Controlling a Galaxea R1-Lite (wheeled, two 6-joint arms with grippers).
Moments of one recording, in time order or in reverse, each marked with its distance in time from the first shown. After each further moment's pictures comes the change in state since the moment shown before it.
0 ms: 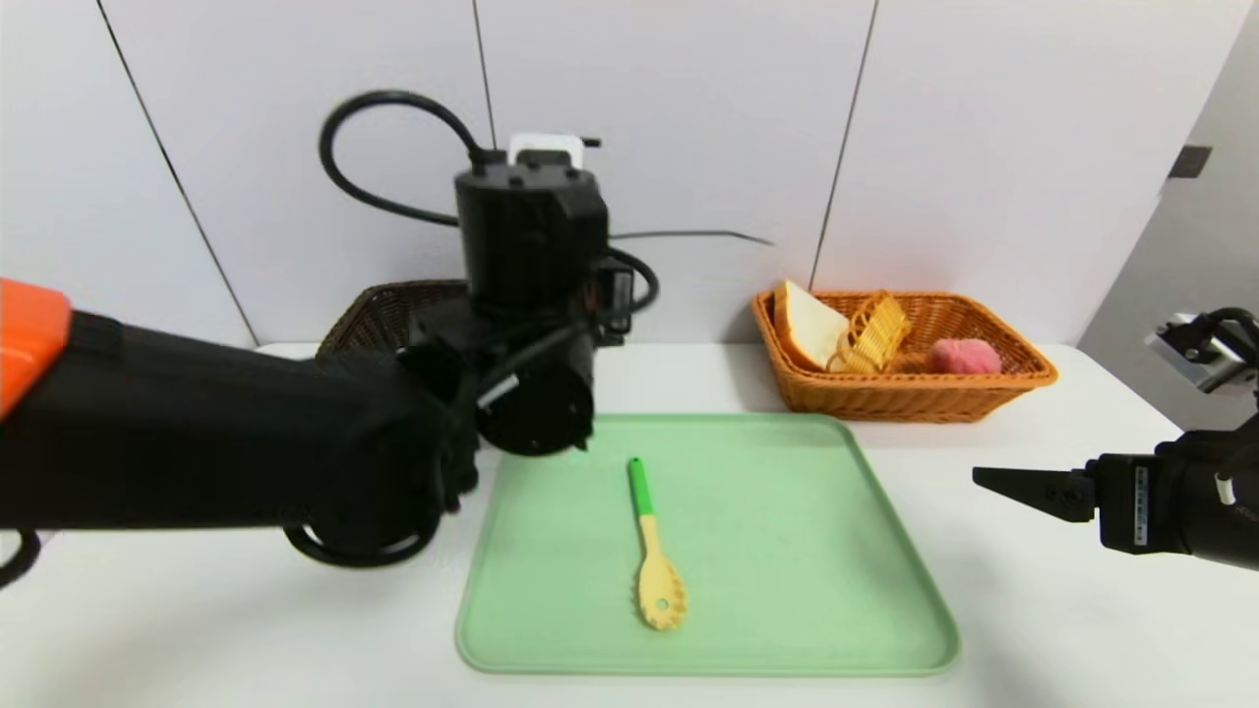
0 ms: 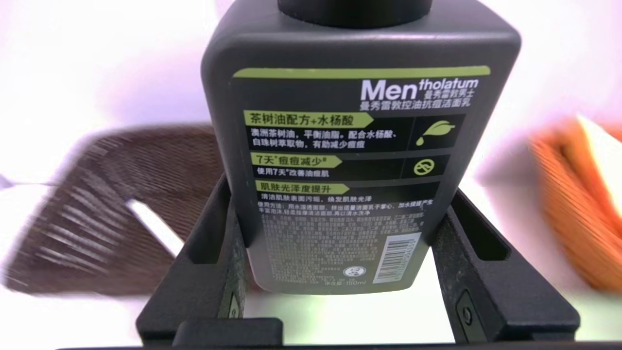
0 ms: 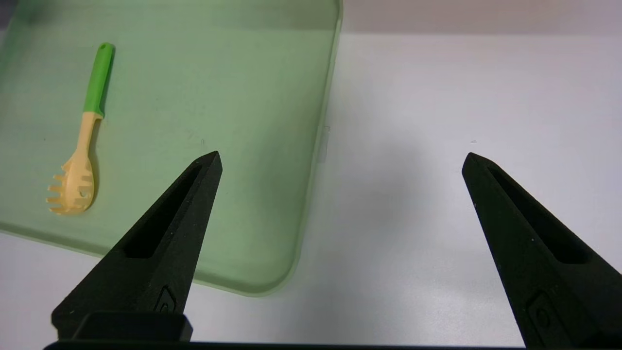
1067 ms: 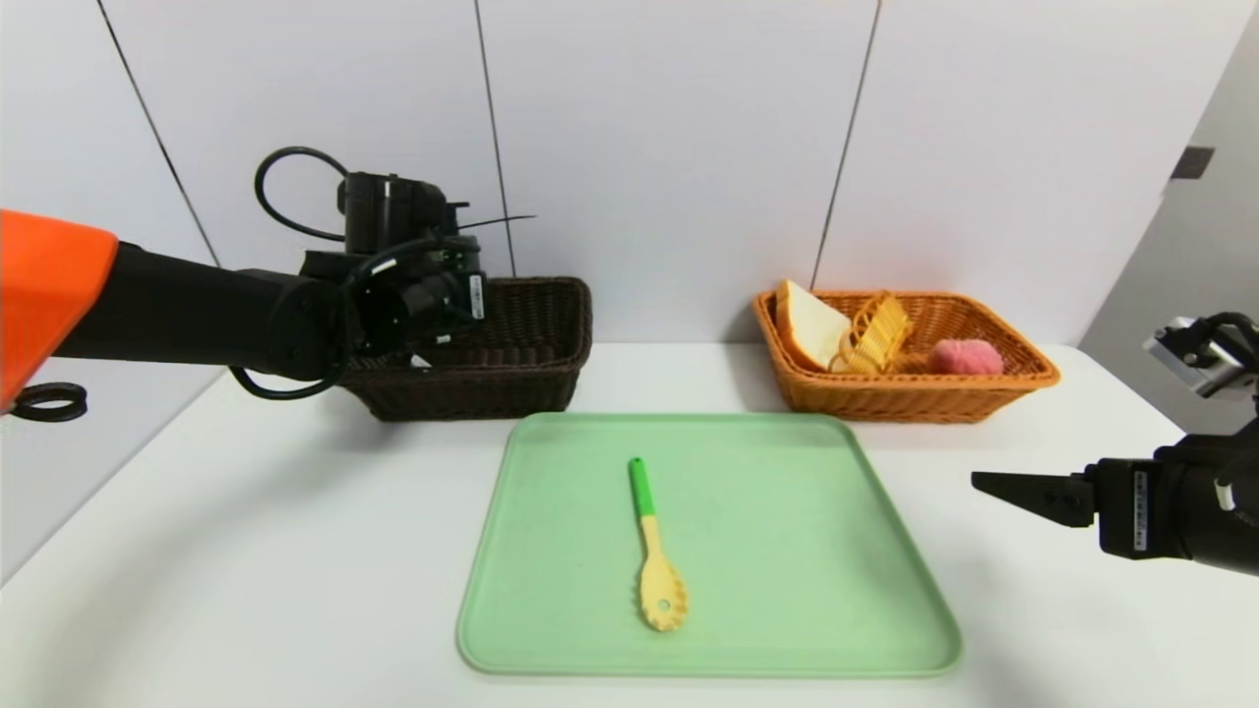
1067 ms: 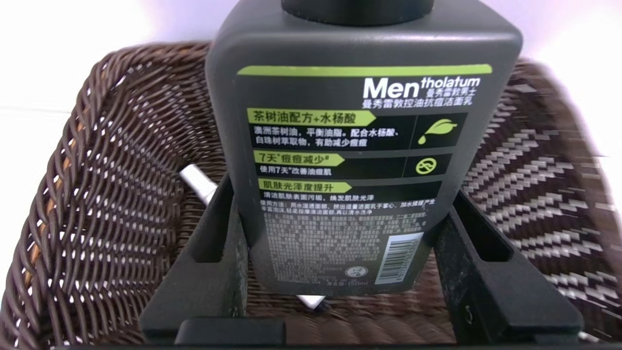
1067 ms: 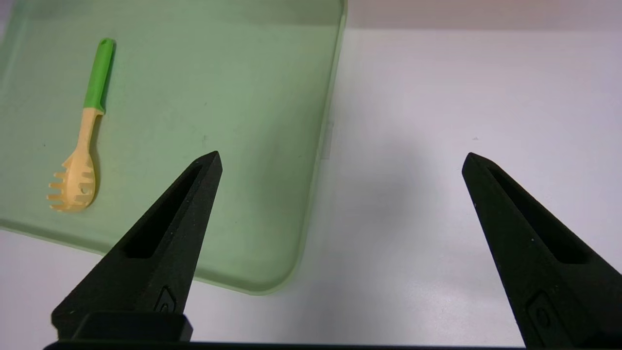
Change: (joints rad) left arm 0.445 0.130 -0.141 0.346 -0.473 -0.189; right arm 0.000 -0.004 0.008 0.000 -0.002 0.003
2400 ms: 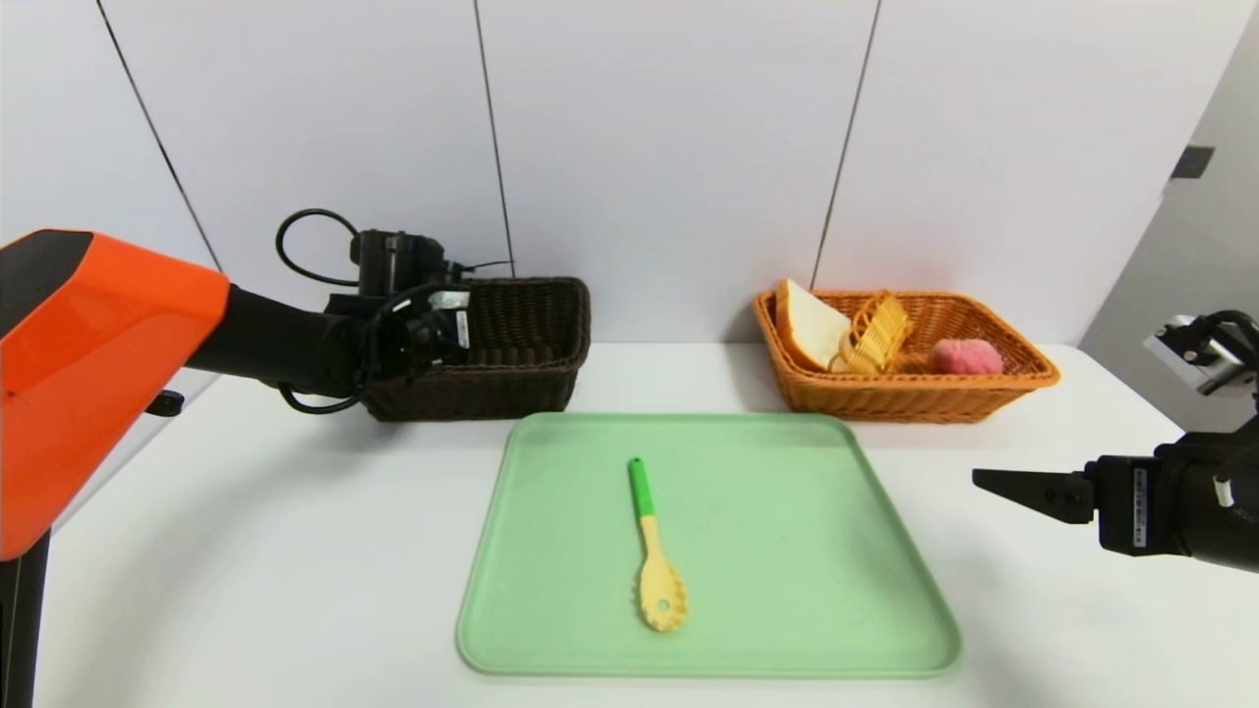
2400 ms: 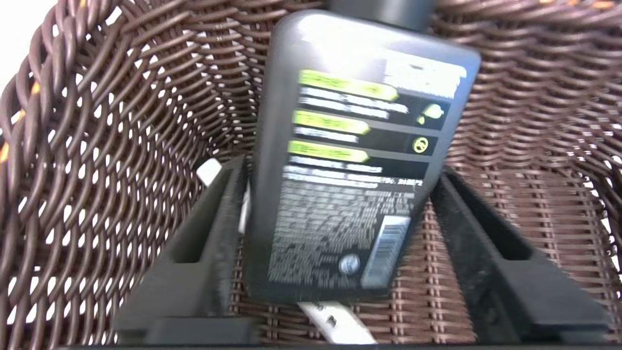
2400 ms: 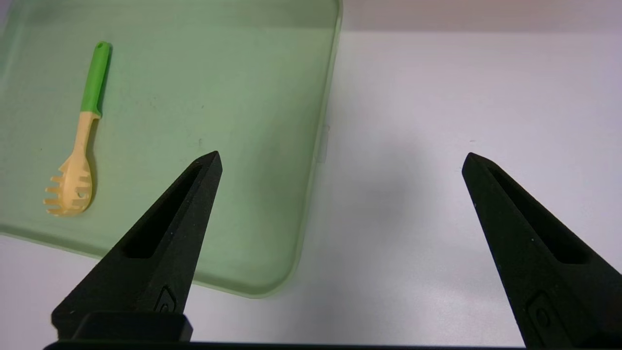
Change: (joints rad) left arm 0.099 0.169 -0.045 -0.055 -0.018 -0.012; right arm -0.001 0.004 -0.005 -0.001 -0.003 0.000
